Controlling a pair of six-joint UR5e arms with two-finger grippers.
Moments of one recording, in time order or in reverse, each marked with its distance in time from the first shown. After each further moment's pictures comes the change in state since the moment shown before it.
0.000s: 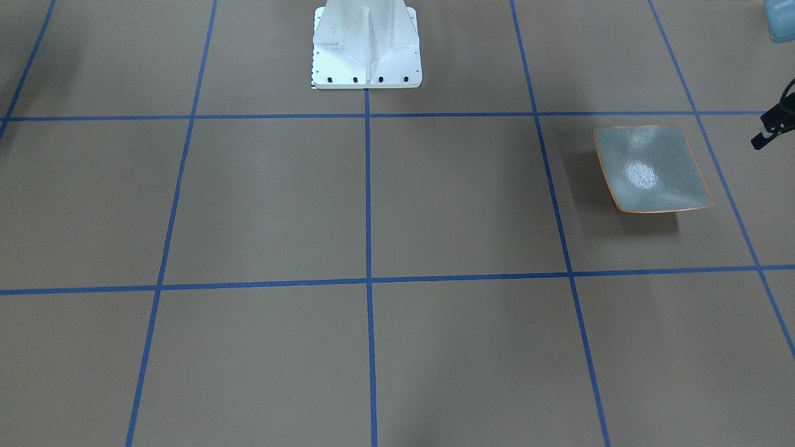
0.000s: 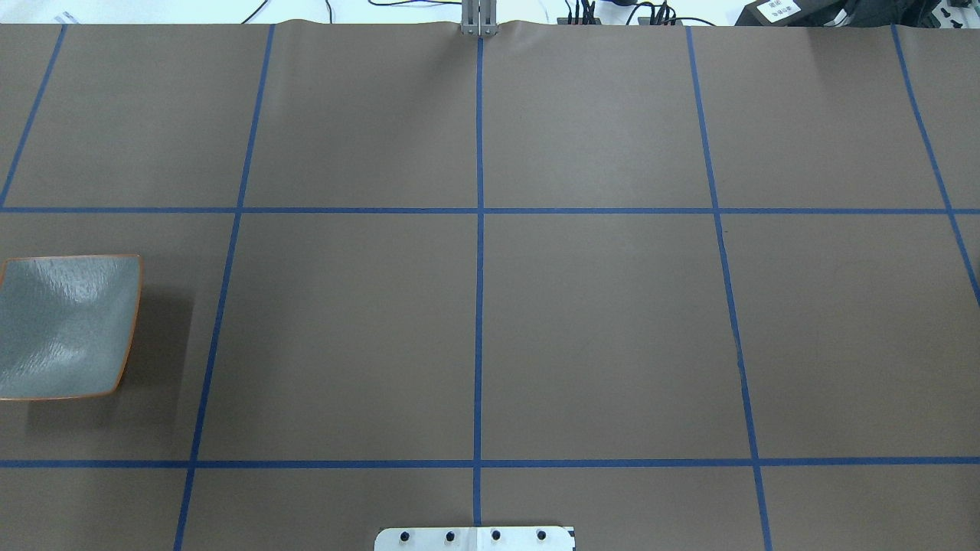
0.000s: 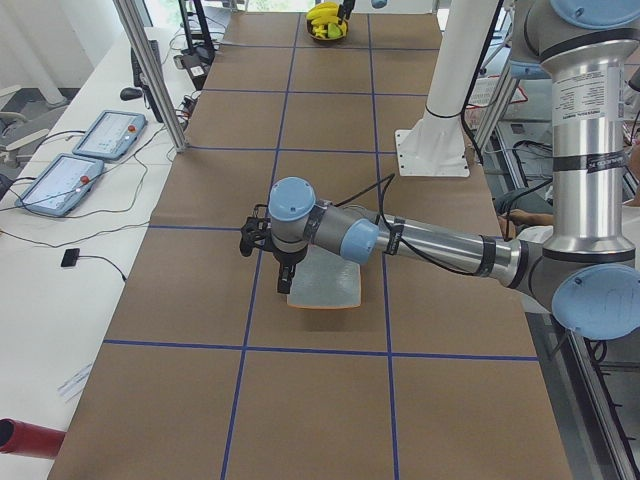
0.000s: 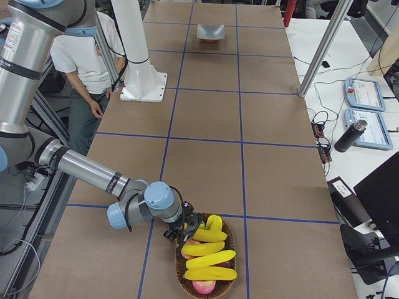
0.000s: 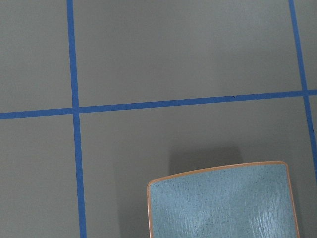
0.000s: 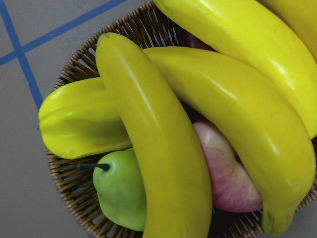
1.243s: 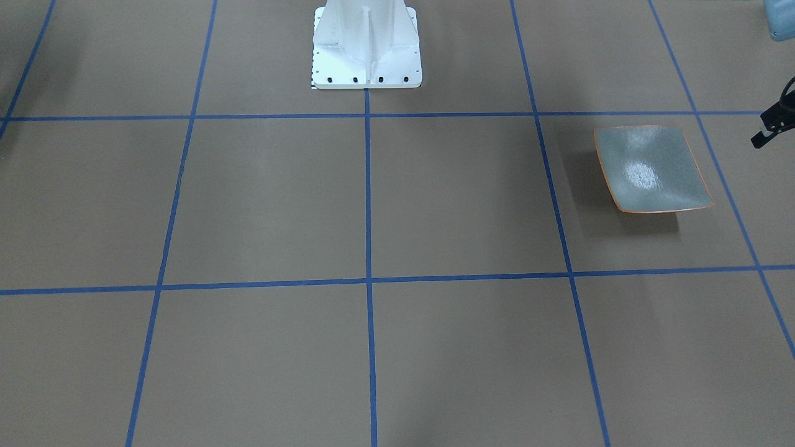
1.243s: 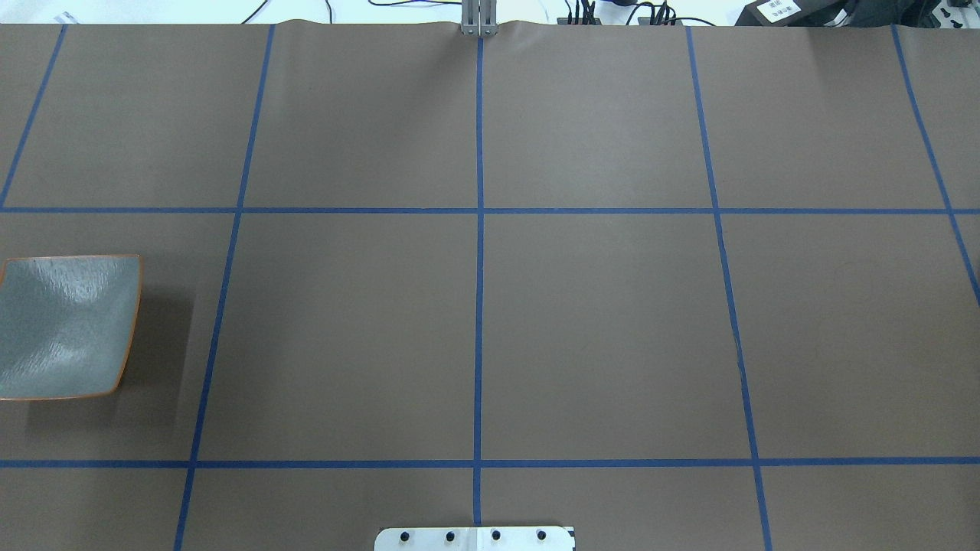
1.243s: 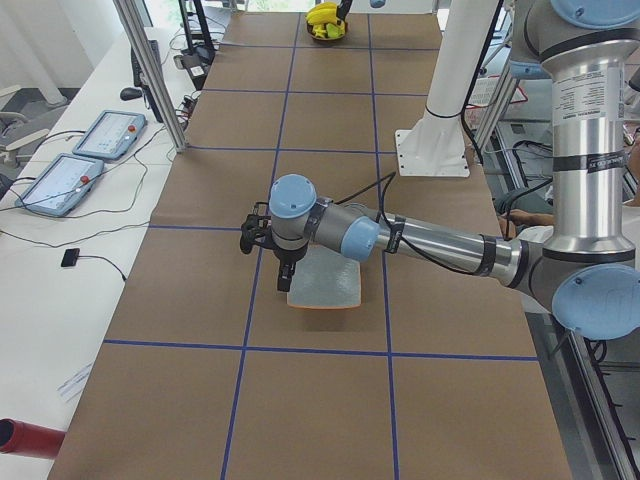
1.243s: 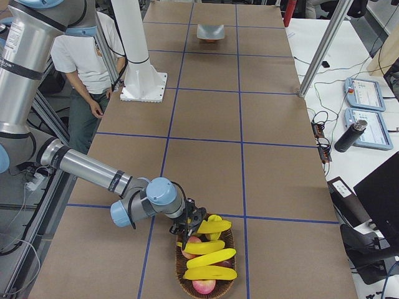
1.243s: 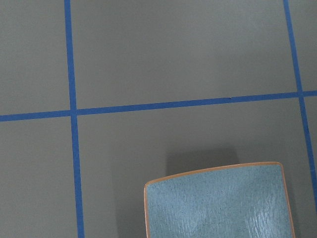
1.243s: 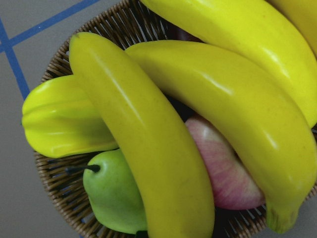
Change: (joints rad) left arm -0.001 0.000 -0.009 0.003 0.000 -0.001; right arm 0.002 0.008 0.034 0.023 0.020 0.009
